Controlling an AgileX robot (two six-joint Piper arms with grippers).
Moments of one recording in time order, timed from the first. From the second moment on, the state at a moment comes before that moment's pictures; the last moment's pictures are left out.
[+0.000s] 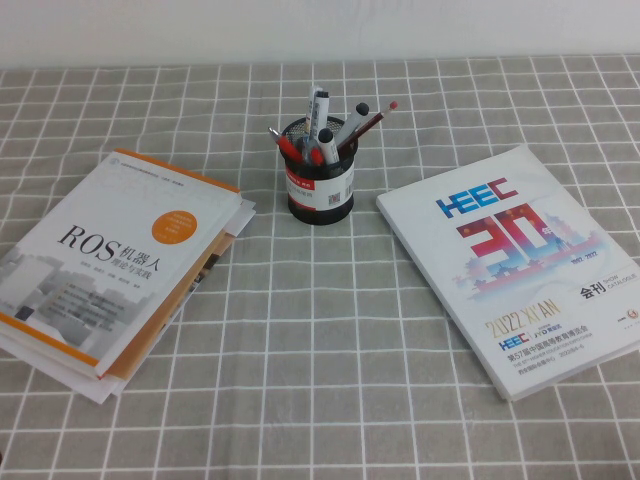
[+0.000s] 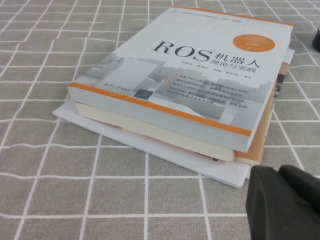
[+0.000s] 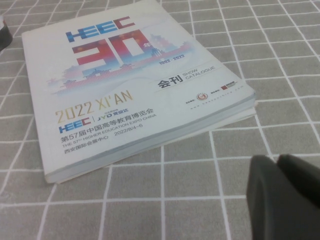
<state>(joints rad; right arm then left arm) 0.03 -0.01 0.03 0.10 0.39 0.03 -0.07 -0.02 0.03 -0.06 0.38 0.07</state>
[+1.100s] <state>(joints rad) 0.03 0.00 -0.01 0.65 0.11 0.03 -0.07 -0.02 0.03 -0.06 0.38 0.07</state>
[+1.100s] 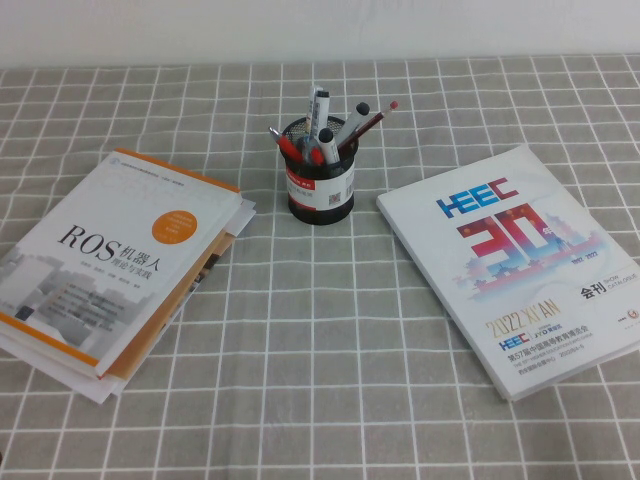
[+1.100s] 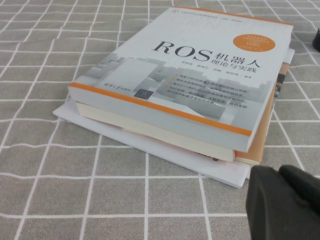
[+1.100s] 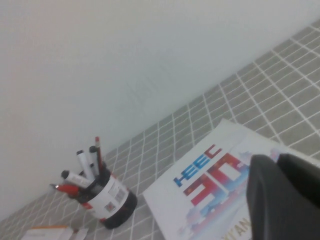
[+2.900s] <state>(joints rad) 0.64 1.64 -0.82 0.13 -0.72 0.12 -0.07 -0.02 0.03 -0.06 0.38 0.07</state>
